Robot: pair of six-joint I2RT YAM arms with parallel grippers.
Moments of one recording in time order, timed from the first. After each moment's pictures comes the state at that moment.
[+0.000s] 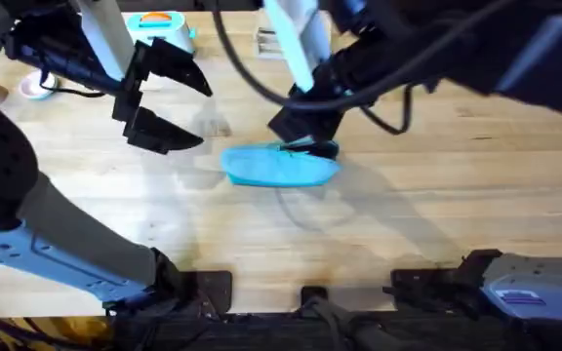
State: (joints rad) left arm 0.31 1.84 1.47 -1.69 0.87 2.05; right arm 0.74 1.48 1.34 -0.84 -0.28 -0.22
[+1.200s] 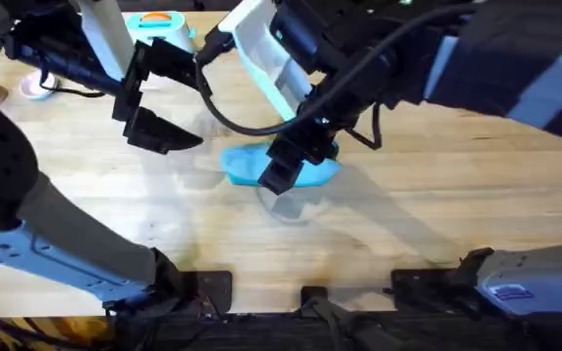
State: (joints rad) left arm 0.31 1.84 1.47 -1.69 0.87 2.05; right arm 0.79 1.61 1.35 -0.97 -0.22 -0.22
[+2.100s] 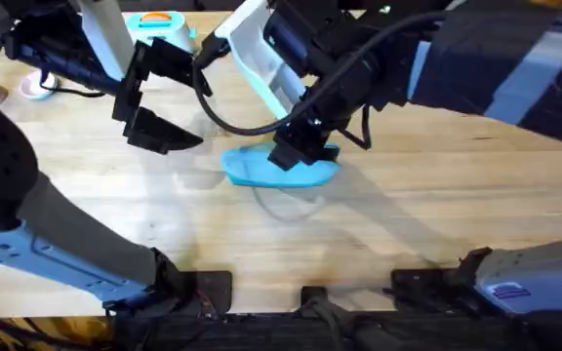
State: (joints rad) left arm 0.31 1.84 1.47 -1.69 0.87 2.05; right arm 0.79 1.65 1.35 -0.94 -0.20 -0.22
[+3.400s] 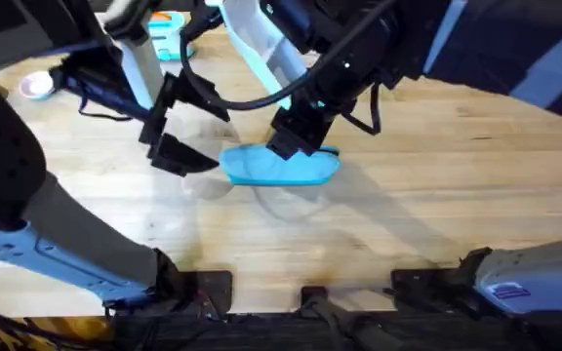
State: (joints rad) left arm 0.25 1.84 1.28 -1.56 0.87 2.05; right arm 0.79 1.65 1.47 -1.05 -0.20 -0.22
